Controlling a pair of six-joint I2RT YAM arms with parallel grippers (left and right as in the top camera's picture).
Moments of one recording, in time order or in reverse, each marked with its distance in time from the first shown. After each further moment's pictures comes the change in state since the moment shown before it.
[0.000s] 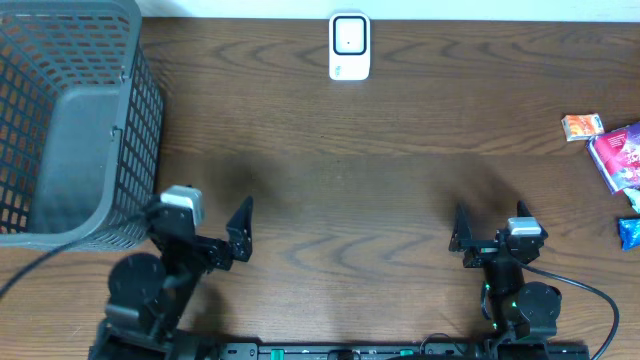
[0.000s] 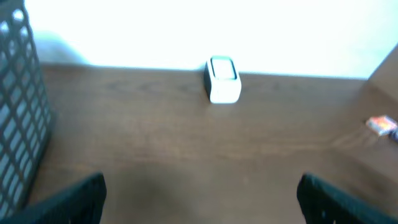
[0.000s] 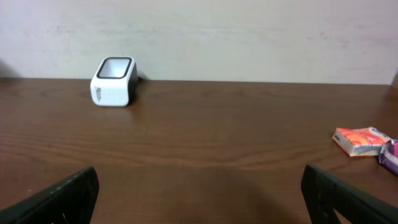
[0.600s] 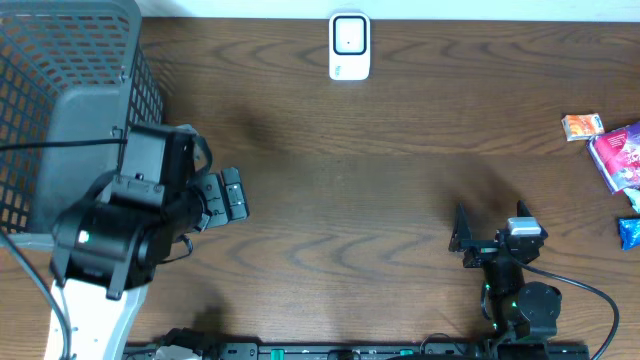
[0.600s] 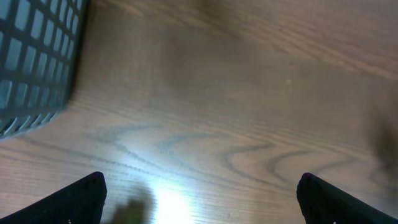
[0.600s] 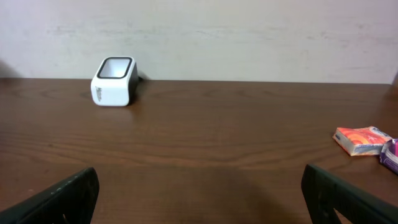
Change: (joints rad) left arm 0.000 0.729 0.826 -0.916 -0.090 -0.279; right arm 0.000 0.000 0.000 0.000 0.000 0.000
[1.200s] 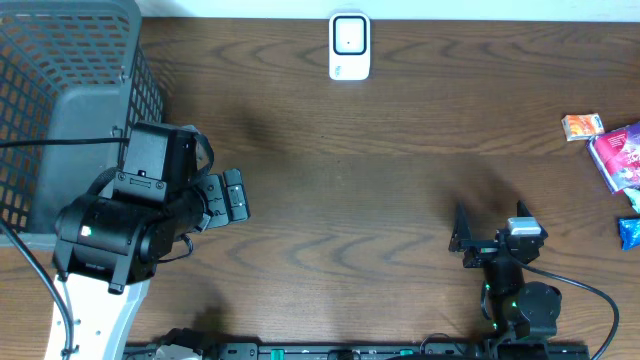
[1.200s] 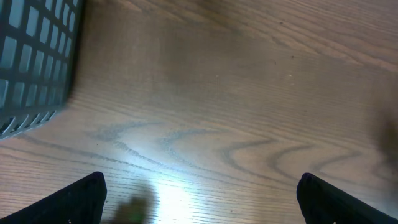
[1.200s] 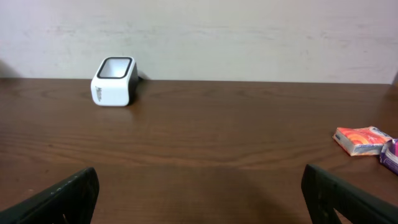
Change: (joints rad) left arm 0.000 0.027 0.014 -0.026 0.010 0.016; right arm 0.000 0.000 0.000 0.000 0.000 0.000
